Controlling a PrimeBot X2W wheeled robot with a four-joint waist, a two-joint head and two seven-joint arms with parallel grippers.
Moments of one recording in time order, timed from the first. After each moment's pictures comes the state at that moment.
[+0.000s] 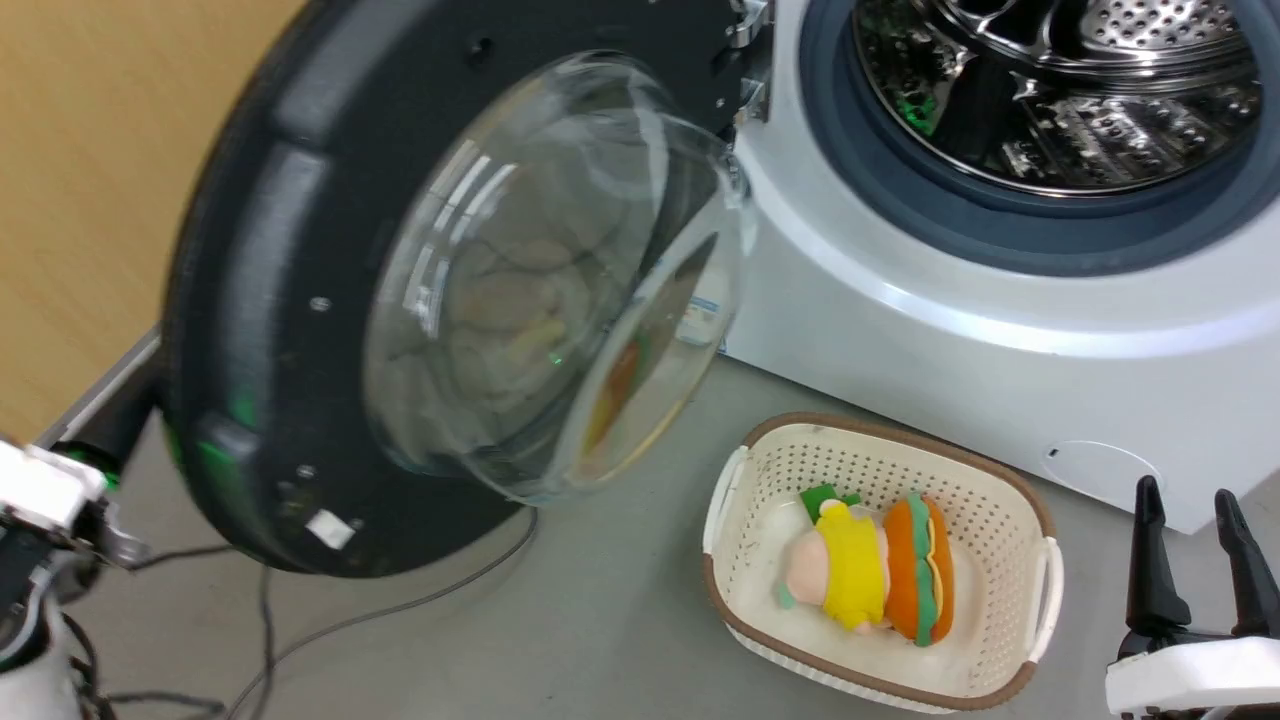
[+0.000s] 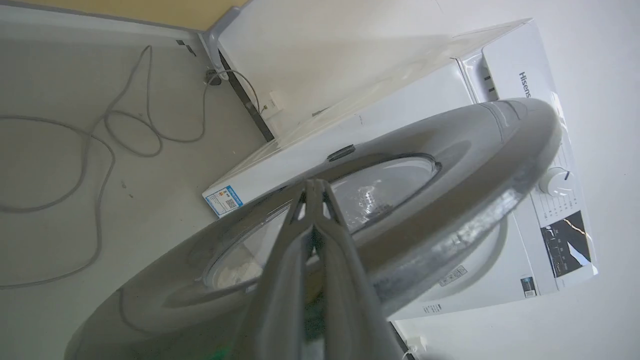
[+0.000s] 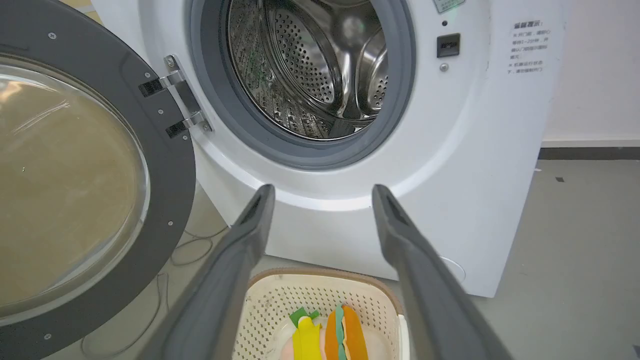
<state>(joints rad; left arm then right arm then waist) -0.37 0.23 0.44 0.16 -1.19 -0.11 0.71 -0.01 -0.05 -0.23 0.12 0.24 0.12 -0.22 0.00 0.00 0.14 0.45</state>
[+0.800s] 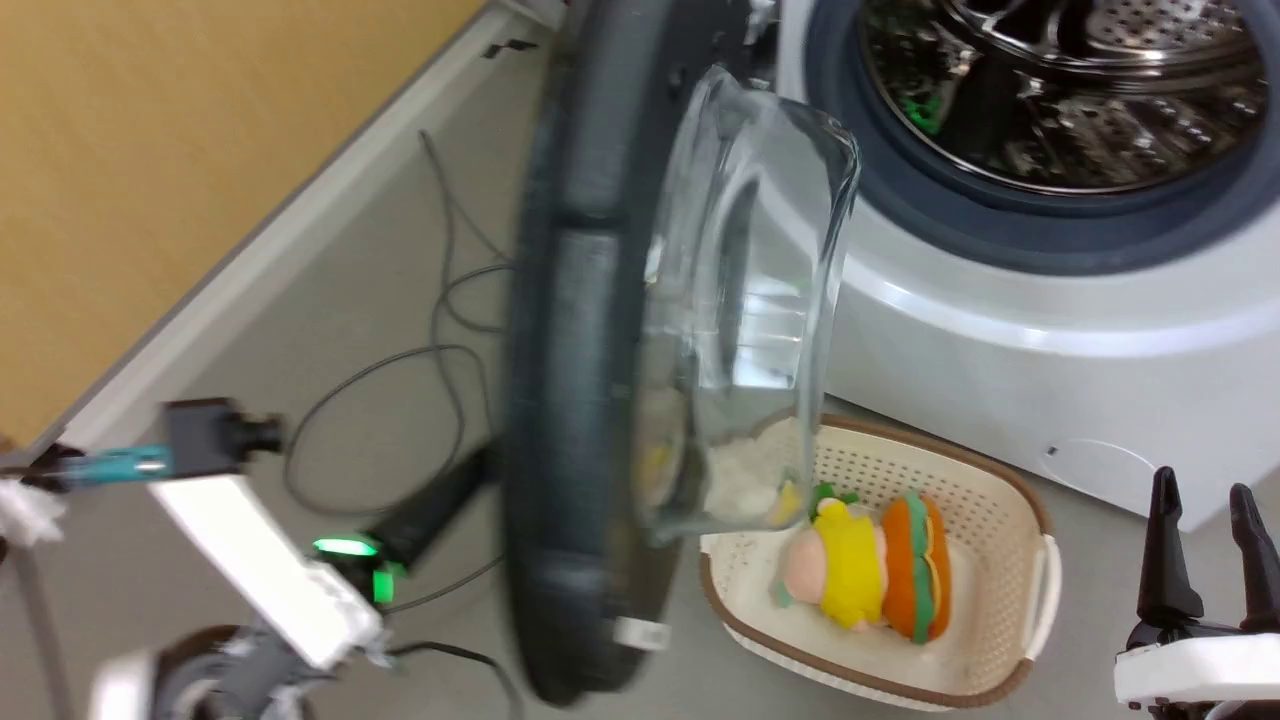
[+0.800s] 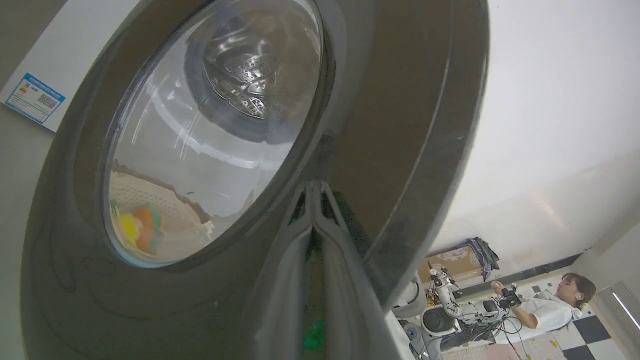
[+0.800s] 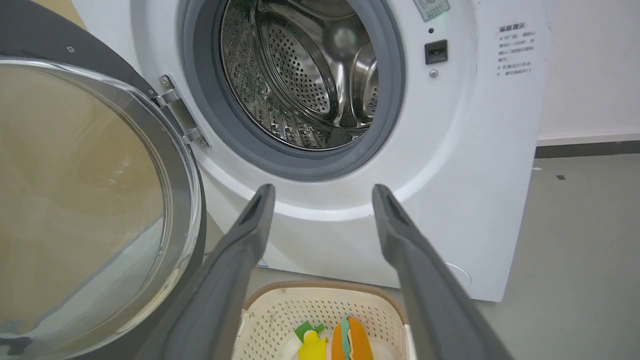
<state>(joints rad) -0.13 0.09 0.10 -0.26 -1.36 -0.13 0.84 -0.03 -0.05 -0.25 0.15 0.28 0.13 -0.26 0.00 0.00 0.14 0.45</state>
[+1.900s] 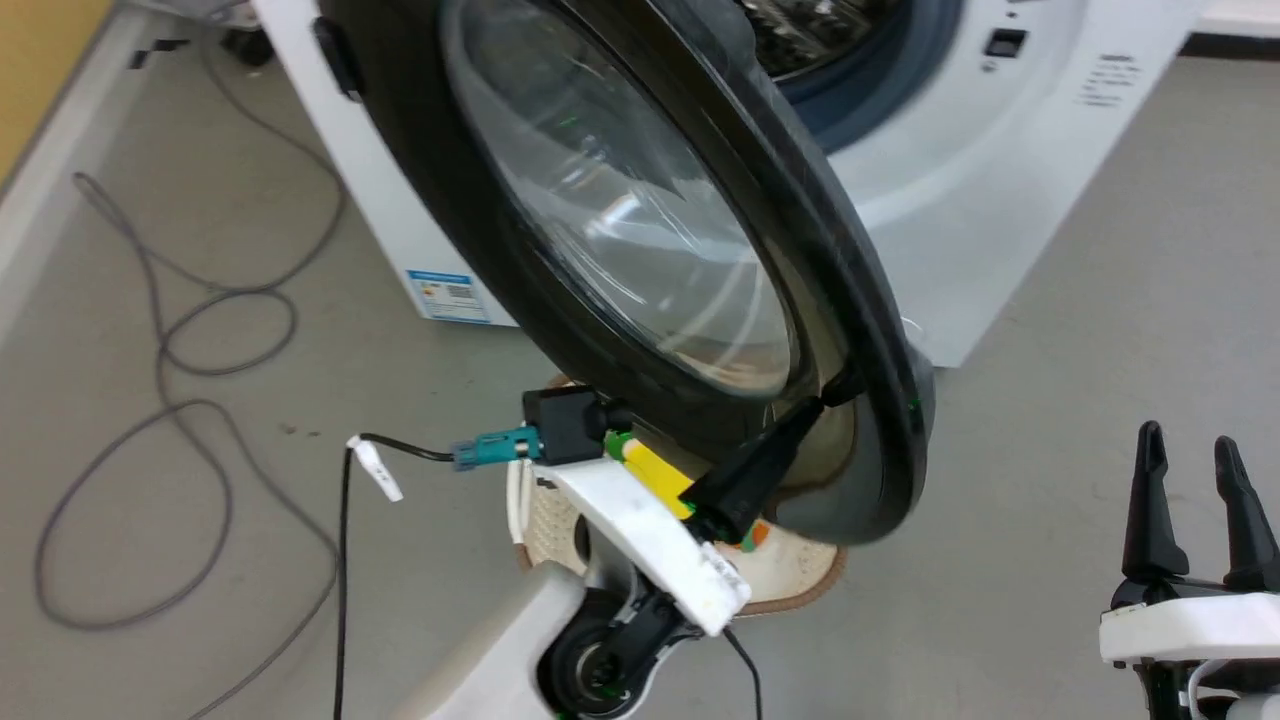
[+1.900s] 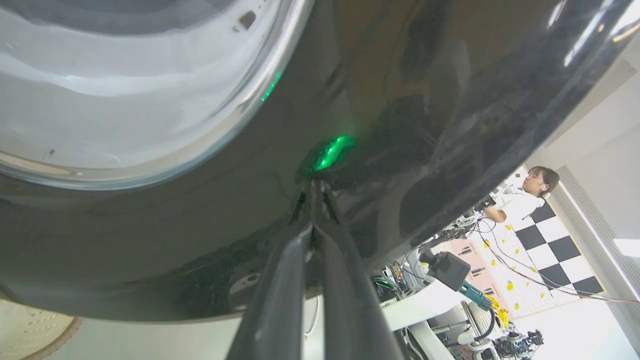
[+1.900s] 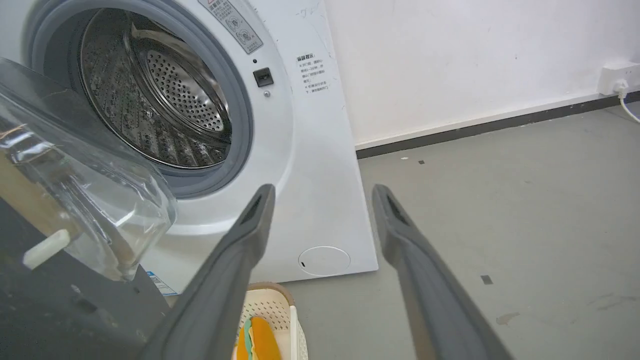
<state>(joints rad) -0.47 0.11 -0.71 0.17 -1.27 -0.13 0.00 -0.10 -0.05 -0.22 0.15 0.29 0.13 -0.26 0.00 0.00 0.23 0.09</state>
